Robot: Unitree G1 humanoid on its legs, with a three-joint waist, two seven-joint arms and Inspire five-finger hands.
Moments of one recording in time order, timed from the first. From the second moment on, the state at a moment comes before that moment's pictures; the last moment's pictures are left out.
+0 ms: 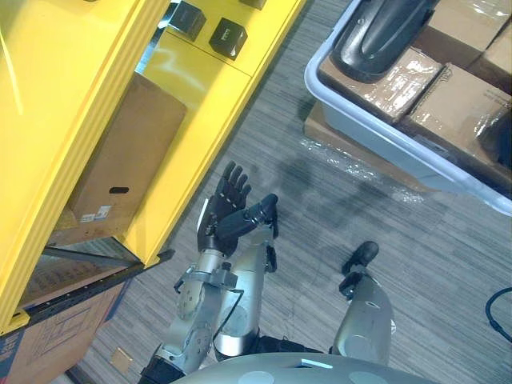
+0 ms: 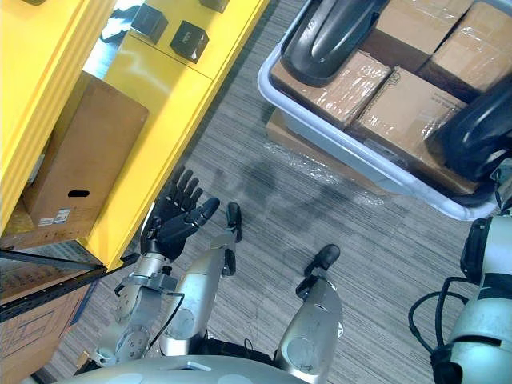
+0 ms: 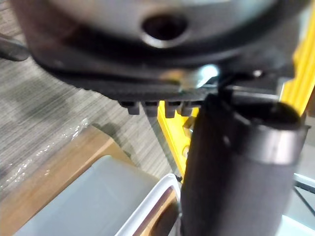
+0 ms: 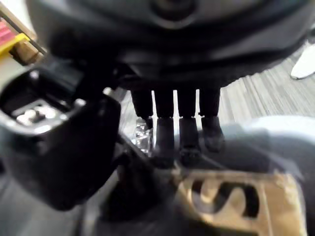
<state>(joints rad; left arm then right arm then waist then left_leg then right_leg) 0.17 0.20 -0.43 -0.02 -0.67 -0.40 0.06 -1.15 -1.08 0.08 1.54 0.52 0.27 -0.36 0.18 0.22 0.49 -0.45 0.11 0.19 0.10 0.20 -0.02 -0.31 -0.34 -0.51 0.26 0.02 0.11</state>
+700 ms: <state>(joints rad) 0.21 0.21 -0.38 -0.04 -0.70 -0.41 0.03 -1.16 -1.08 0.13 1.52 0.42 0.17 -0.30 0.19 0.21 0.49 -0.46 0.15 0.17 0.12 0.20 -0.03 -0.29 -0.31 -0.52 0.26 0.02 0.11</state>
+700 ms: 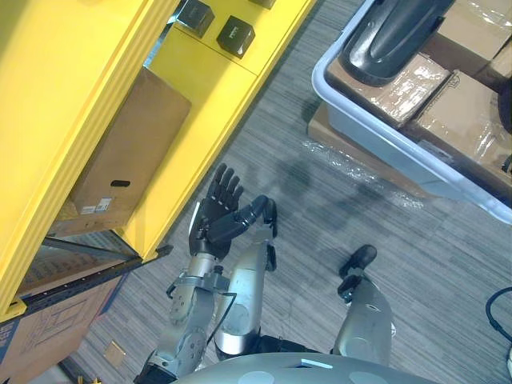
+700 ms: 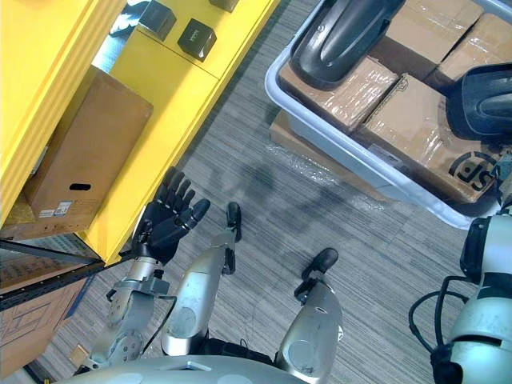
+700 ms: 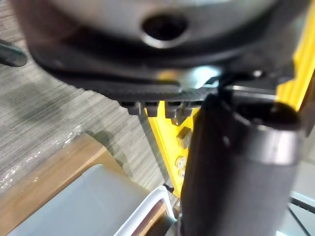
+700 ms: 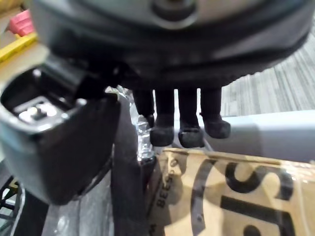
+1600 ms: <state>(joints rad) 0.18 0.29 -0.21 -0.26 -0.66 -0.41 -0.01 -0.99 -0.92 0.22 0.96 0.05 -0.08 -0.49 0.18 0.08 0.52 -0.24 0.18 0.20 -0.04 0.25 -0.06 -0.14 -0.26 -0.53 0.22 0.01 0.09</state>
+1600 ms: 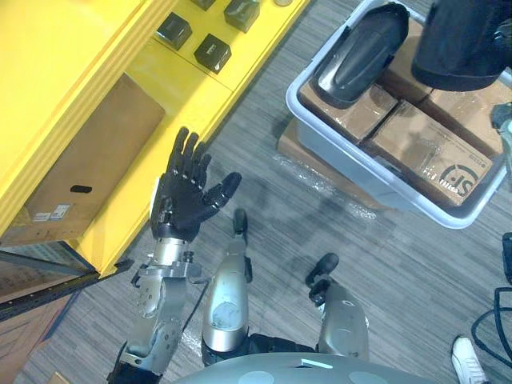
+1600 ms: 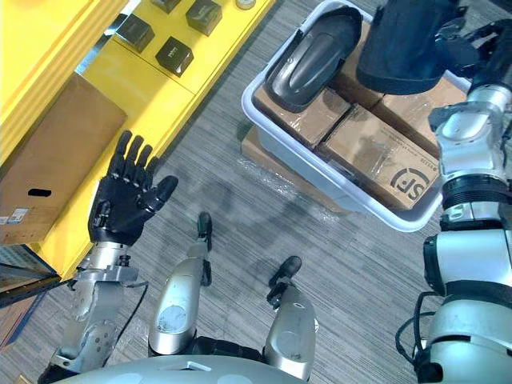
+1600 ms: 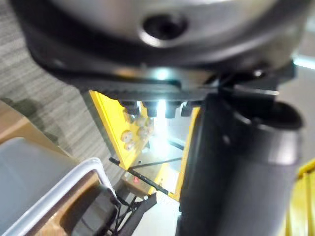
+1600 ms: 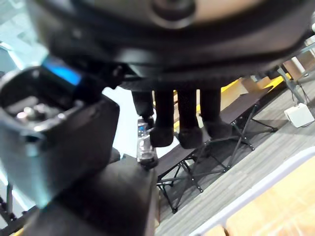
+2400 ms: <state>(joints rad) -0.44 0.39 -0.35 0.24 -0.86 0.18 -0.12 -0.58 -0.59 0.14 0.58 -0.13 -0.16 -0.42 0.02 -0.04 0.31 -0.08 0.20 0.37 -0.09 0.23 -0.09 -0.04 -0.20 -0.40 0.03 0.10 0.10</state>
